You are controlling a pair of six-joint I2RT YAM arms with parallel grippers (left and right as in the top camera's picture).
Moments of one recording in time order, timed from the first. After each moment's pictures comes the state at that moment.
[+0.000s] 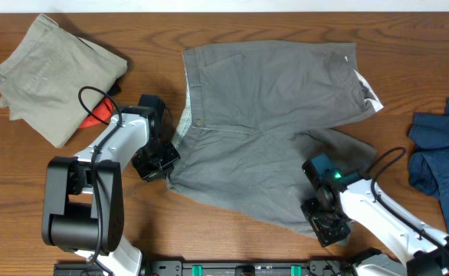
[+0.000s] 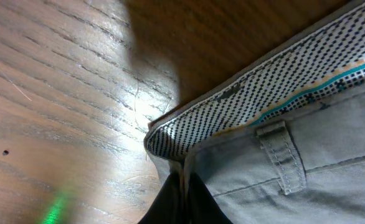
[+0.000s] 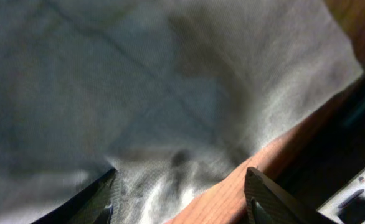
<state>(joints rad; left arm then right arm) -0.12 1.79 1.02 -0.98 0.15 -0.67 0.43 1.35 0.55 -0.98 -0.15 1.64</state>
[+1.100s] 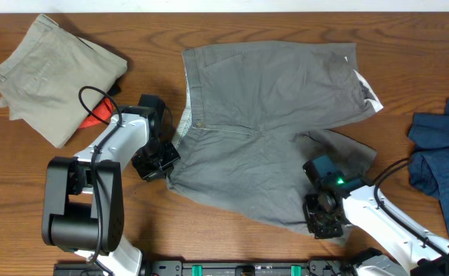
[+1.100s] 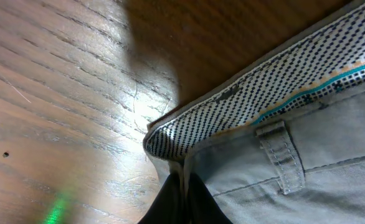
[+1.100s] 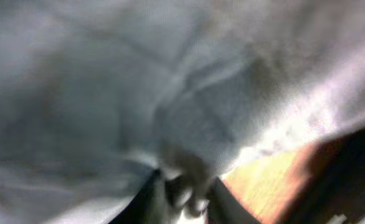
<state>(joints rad) -0.12 1.79 1.02 -0.97 0.15 -0.66 0.43 1.32 0.51 -0.86 -0.16 1.88</state>
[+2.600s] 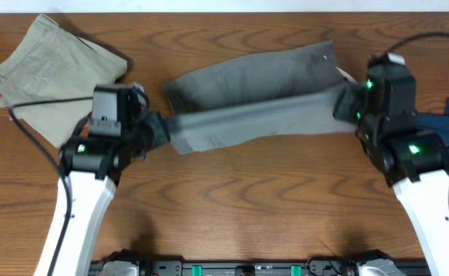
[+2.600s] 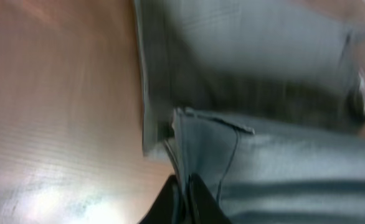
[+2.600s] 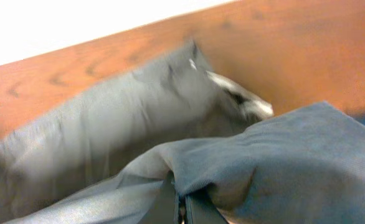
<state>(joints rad) -0.12 1.21 1.09 -0.84 0.20 -0.54 0.21 1.22 1.20 -0.66 0.21 0.39</state>
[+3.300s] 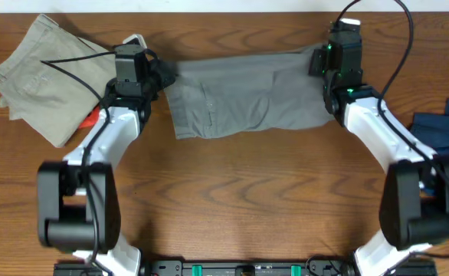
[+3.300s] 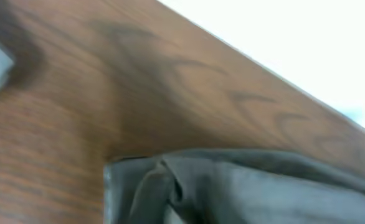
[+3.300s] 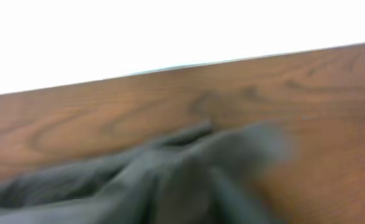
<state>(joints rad) -0.06 1.79 1.10 0.06 0.10 -0.58 0.17 1.83 1.20 0.12 0.27 0.23</state>
